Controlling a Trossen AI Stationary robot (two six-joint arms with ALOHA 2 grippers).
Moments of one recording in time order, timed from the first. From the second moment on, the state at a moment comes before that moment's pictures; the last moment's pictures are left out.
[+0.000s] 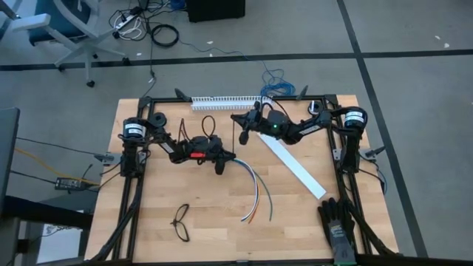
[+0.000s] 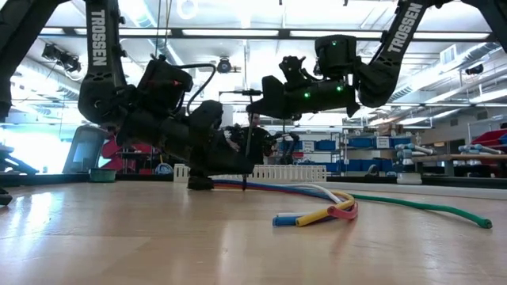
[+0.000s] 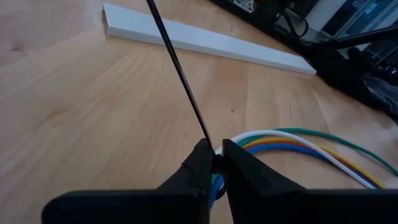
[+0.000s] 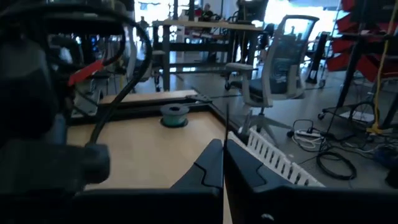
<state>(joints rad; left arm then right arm) 0.16 1.97 0.51 1.10 0.12 -0.44 -0.34 1.89 0.82 1.14 0.09 -0.05</state>
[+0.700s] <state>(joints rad) 0.16 1.97 0.51 0.98 0.12 -0.37 -0.40 1.88 0.82 1.19 0.04 0.00</state>
